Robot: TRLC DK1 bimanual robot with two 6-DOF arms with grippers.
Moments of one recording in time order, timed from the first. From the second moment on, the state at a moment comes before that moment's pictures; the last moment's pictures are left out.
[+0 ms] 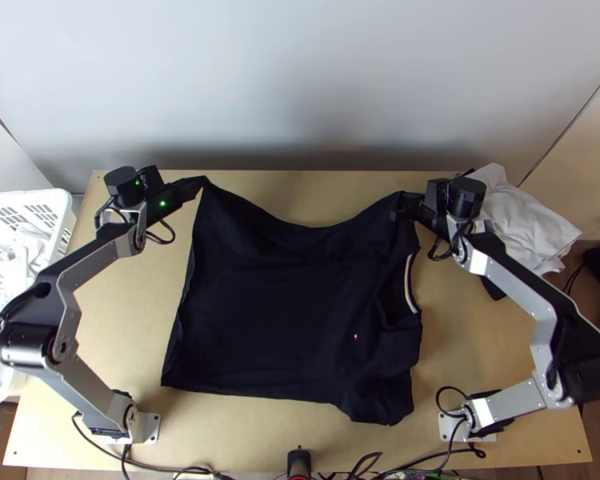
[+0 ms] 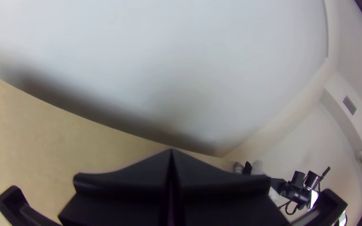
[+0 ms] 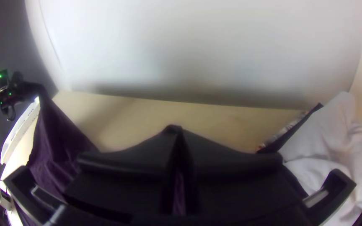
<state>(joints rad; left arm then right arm) -0.02 1.79 1.16 0.38 0.53 -0.56 0.17 1.62 1.06 0.14 -0.21 0.09</state>
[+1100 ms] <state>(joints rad) 0.13 1.96 1.24 0.22 0.51 -0.42 0.11 1.80 1.18 0.08 -0.21 0.09</state>
